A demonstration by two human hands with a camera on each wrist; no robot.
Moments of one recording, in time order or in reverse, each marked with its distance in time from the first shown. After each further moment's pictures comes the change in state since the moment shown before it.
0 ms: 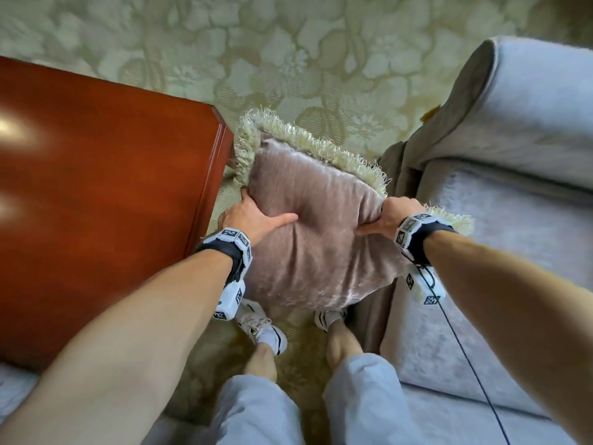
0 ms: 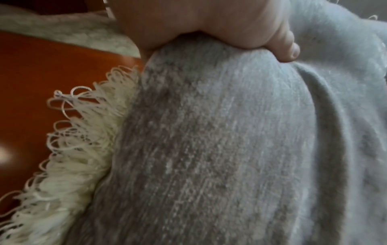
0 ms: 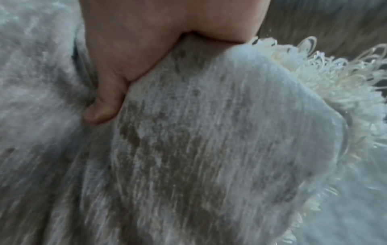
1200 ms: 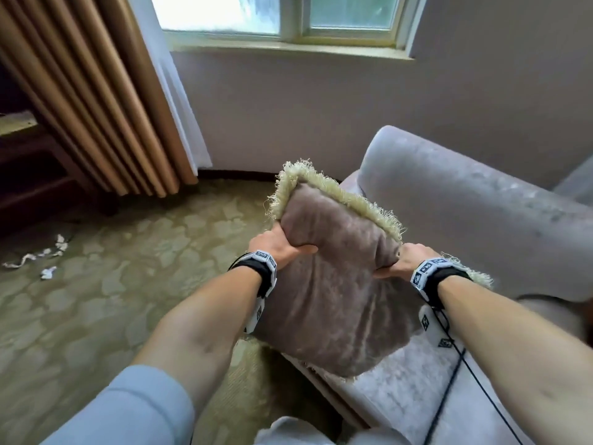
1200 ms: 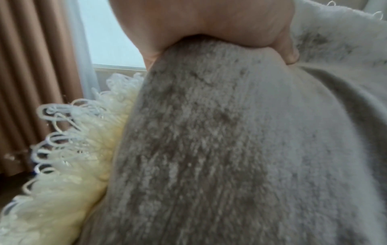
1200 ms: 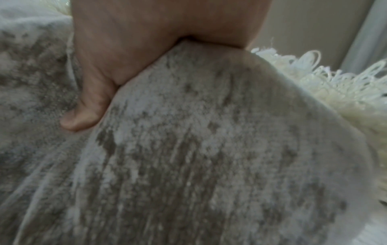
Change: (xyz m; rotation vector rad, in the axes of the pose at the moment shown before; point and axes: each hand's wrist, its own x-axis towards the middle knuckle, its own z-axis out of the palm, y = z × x) left_hand -0.179 0.490 -0.120 0.571 0.005 1.218; right_hand -0.345 0.223 -0.166 0.681 0.419 0.897
